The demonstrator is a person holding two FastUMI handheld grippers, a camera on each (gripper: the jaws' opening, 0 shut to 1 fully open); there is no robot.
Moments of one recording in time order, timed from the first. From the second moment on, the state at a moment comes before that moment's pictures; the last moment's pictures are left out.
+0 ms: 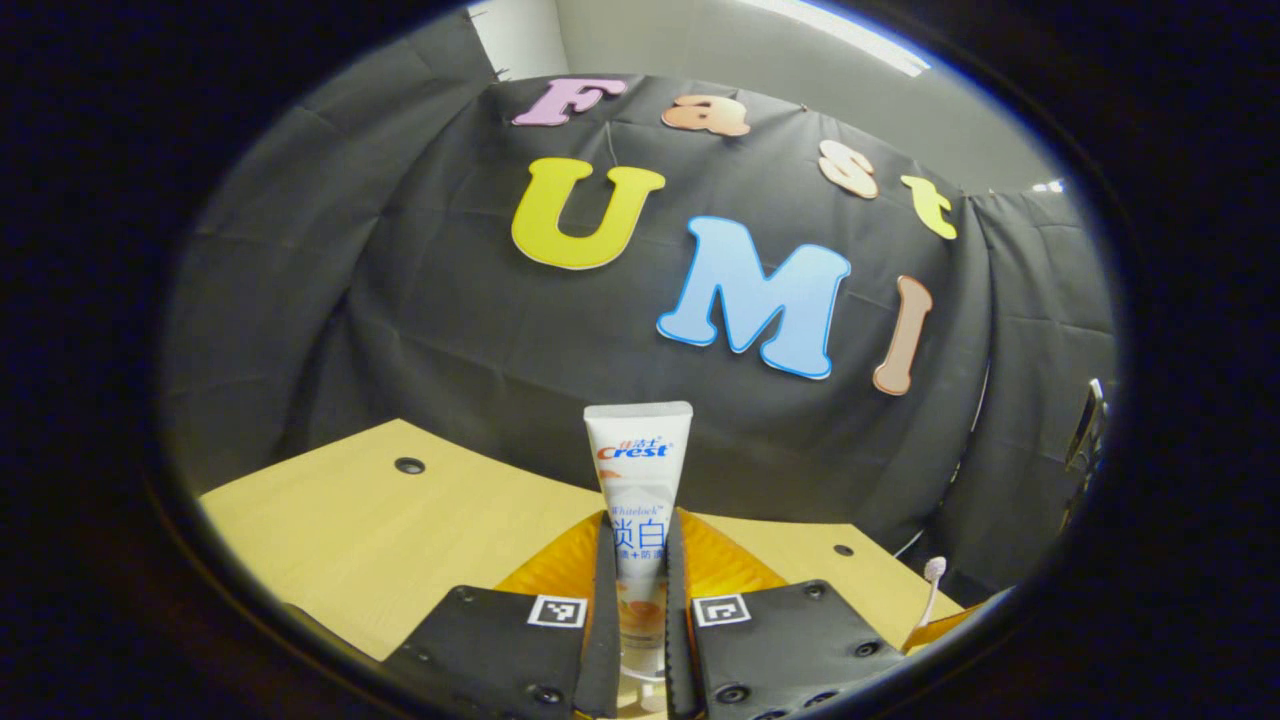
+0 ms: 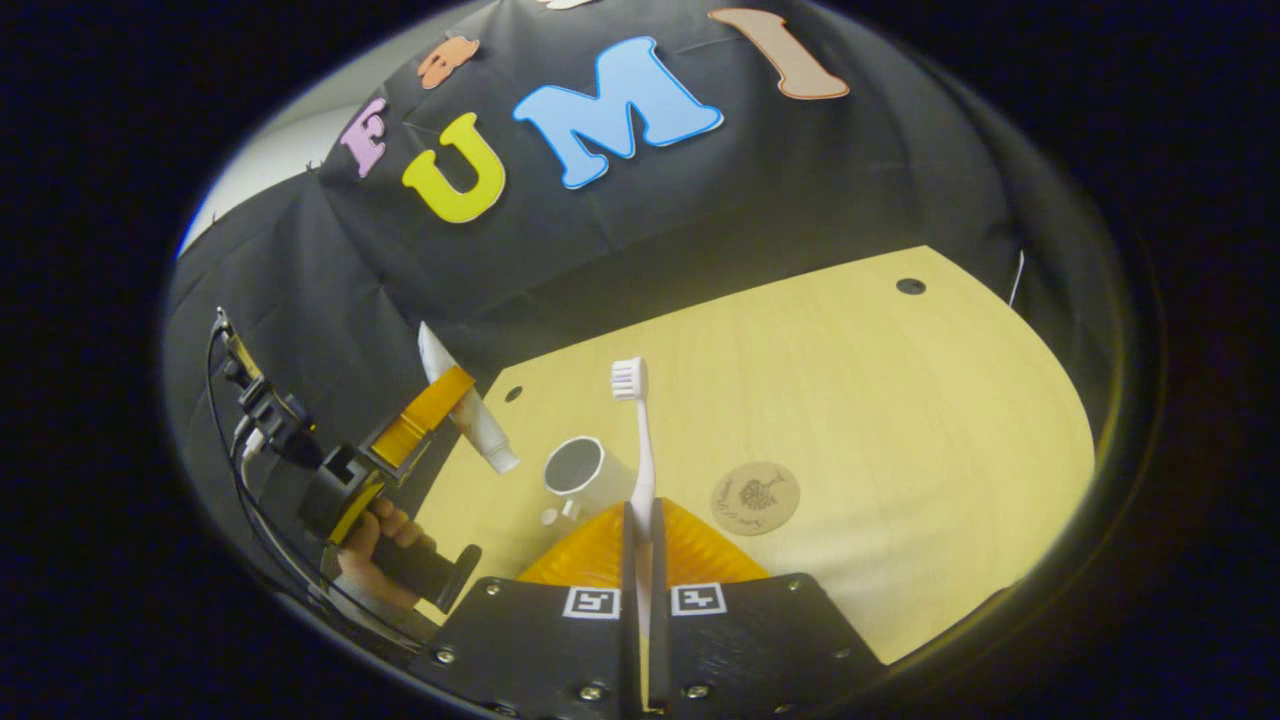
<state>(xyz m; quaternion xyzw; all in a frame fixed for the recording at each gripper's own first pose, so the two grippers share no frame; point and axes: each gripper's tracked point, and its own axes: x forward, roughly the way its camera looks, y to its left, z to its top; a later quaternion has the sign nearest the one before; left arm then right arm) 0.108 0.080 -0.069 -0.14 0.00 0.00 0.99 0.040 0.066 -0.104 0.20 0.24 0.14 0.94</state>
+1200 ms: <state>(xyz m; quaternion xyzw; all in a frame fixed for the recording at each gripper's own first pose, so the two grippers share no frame) 0.126 0.022 -0.182 0.01 0.17 -0.08 0.98 0.092 0.092 -0.069 0.20 0.21 0.16 0.94</state>
